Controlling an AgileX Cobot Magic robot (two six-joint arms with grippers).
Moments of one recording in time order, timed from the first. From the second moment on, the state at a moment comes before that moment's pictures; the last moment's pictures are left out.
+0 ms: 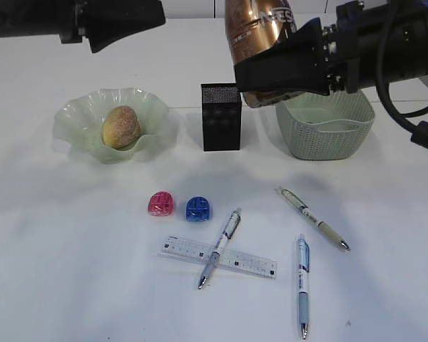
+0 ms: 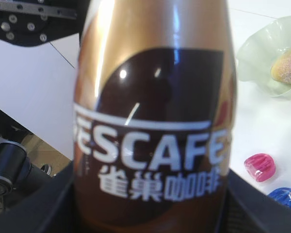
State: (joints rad) left arm -0.30 1.45 -1.06 -1.77 0.84 1.17; right arm 0.11 1.57 -1.12 1.40 1.15 -1.35
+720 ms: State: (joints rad) left arm -0.42 1.55 -1.17 -1.77 0.79 1.20; right arm 0.11 1.57 -1.13 1.40 1.17 -1.35
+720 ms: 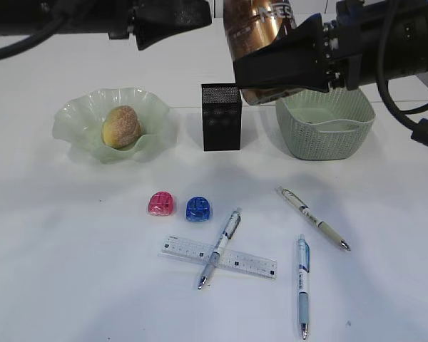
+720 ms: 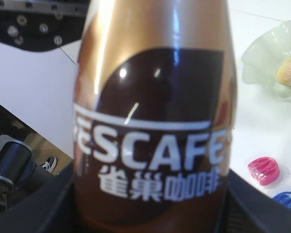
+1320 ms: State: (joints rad) left arm -0.44 1.62 -1.25 -1.77 0.79 1.20; right arm 0.11 1.57 -1.13 1.40 1.17 -1.35
